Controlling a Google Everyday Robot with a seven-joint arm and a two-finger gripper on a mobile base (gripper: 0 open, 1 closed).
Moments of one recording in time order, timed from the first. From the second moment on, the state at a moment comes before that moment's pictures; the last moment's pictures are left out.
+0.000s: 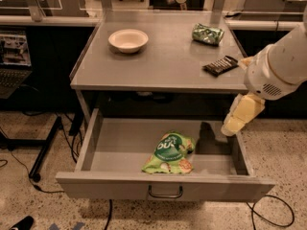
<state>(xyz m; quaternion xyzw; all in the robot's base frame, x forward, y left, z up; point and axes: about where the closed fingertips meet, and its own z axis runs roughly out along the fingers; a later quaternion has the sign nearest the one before) 0.501 -0.199 0.889 -0.56 0.79 -0.01 0.25</state>
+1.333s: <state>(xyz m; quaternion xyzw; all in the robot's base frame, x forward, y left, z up) 0.503 -0.082 0.787 -0.58 0.76 0.13 0.27</state>
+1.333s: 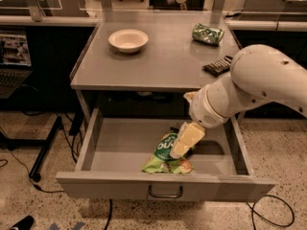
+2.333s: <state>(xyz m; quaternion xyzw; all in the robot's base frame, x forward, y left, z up) 0.510 -0.084 0.760 -0.56 0.77 0.12 0.28</state>
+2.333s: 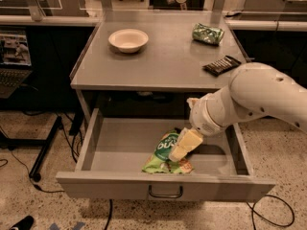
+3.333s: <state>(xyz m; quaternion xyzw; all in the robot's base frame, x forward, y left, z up) 0.518 -0.065 0.732 -0.51 0.78 0.13 0.34</state>
